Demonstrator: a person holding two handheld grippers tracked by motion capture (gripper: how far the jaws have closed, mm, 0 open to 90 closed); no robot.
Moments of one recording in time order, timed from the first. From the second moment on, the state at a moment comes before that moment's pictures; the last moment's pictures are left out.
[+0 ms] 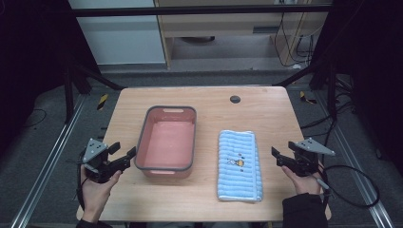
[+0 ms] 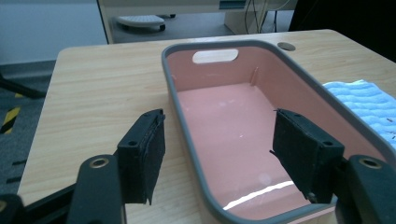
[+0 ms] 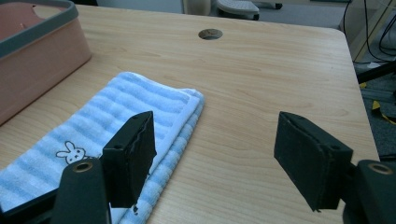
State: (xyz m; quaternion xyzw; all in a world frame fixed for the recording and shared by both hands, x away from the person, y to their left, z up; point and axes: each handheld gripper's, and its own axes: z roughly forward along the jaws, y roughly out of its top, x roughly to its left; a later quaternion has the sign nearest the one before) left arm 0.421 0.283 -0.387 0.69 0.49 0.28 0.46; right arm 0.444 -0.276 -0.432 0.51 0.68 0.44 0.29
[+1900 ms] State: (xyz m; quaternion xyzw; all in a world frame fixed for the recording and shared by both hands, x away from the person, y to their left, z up) left arm 0.431 0.081 -0.411 0.77 0.37 0.21 0.47; right arm 0.502 -0.246 -0.396 0.49 0.70 0.44 0.29
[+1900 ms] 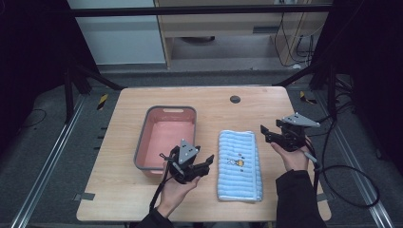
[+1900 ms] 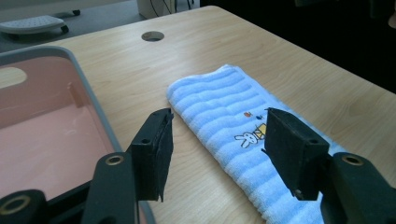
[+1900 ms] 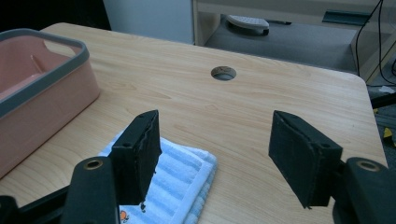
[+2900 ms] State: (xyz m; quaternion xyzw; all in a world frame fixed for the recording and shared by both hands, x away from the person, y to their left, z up) left arm 0.425 0.045 -0.470 0.81 0.36 0.16 0.43; right arm 0.538 -0.234 -0.450 0.49 0.72 0.41 0.25
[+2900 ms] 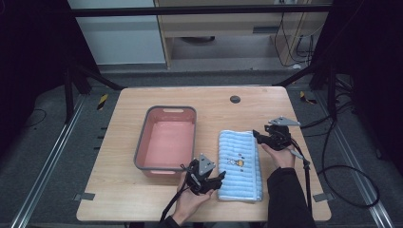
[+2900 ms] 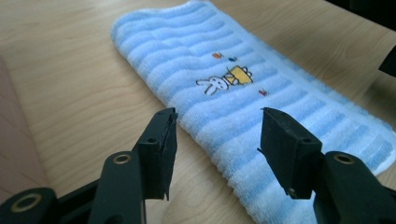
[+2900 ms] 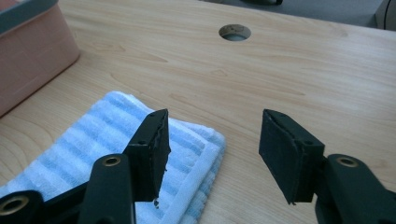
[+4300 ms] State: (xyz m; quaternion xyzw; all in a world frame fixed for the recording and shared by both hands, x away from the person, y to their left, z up) left arm 0.426 0.033 -0.503 0.82 0.39 0.10 0.40; right arm 0.551 -0.221 -0.500 0.51 0.76 0.36 0.18
